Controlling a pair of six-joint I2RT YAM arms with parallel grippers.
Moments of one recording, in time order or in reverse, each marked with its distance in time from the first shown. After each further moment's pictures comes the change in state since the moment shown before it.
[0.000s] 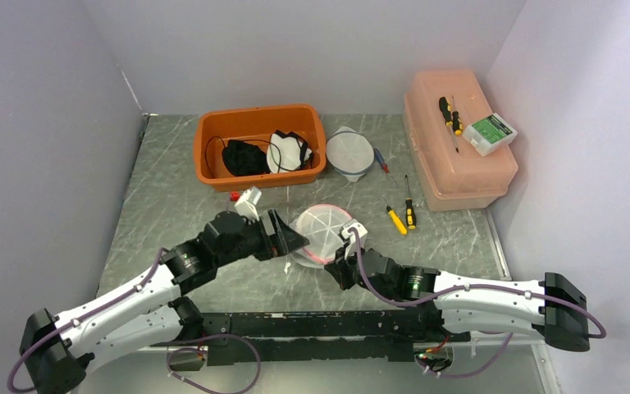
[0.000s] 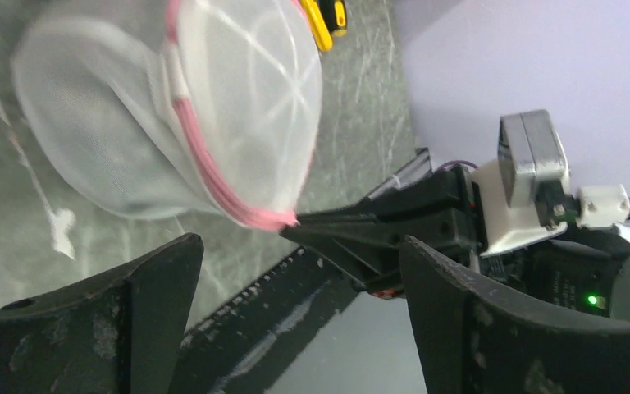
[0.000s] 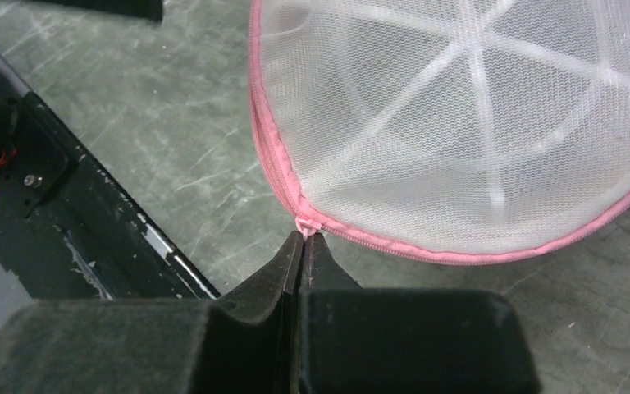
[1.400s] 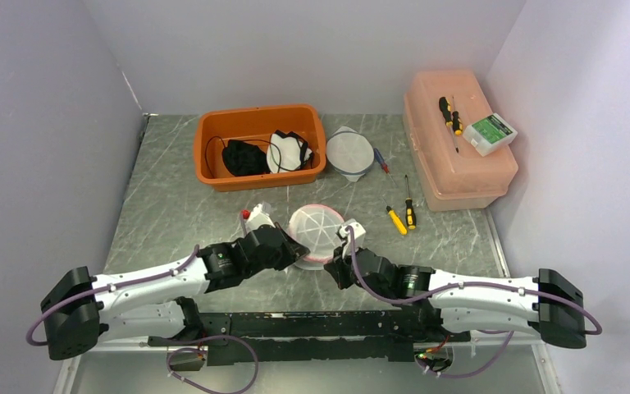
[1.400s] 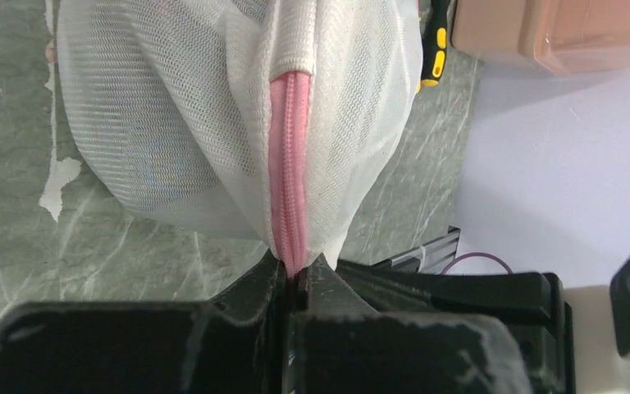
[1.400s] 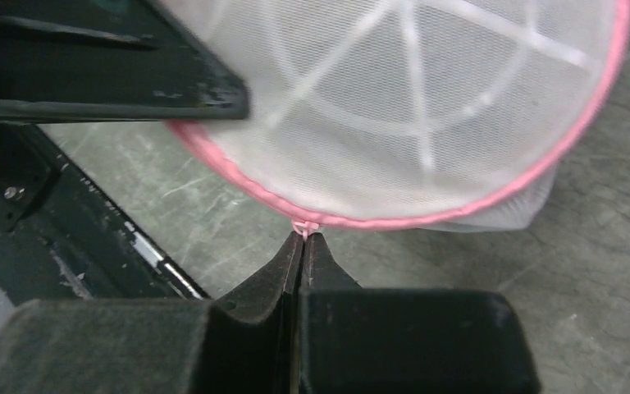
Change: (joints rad) left arm -0.256 0.249 0.014 0.012 -0.404 -0.397; right arm 0.004 0.060 0.017 0.008 0.032 0.034
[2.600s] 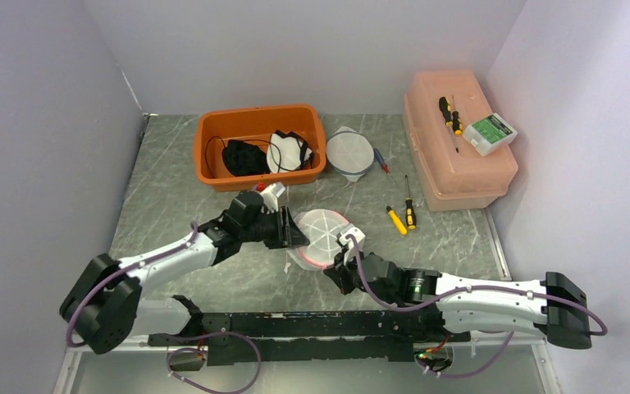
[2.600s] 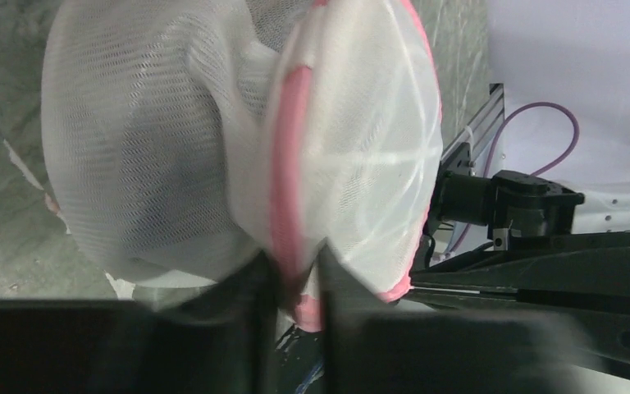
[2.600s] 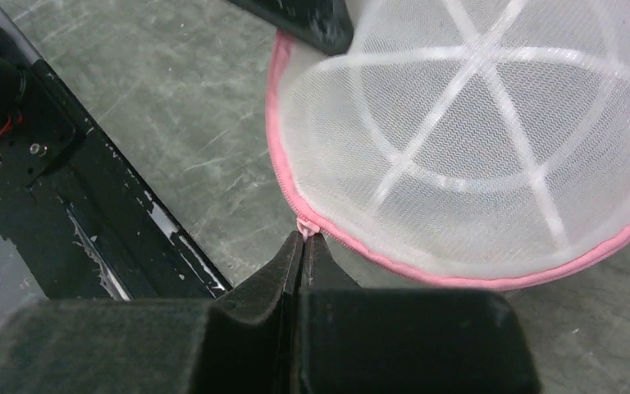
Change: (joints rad) left arm 0.399 0.187 0.010 0.200 0.703 0.590; right arm 0.027 -0.089 -0.029 -0.018 -0.038 -0.082
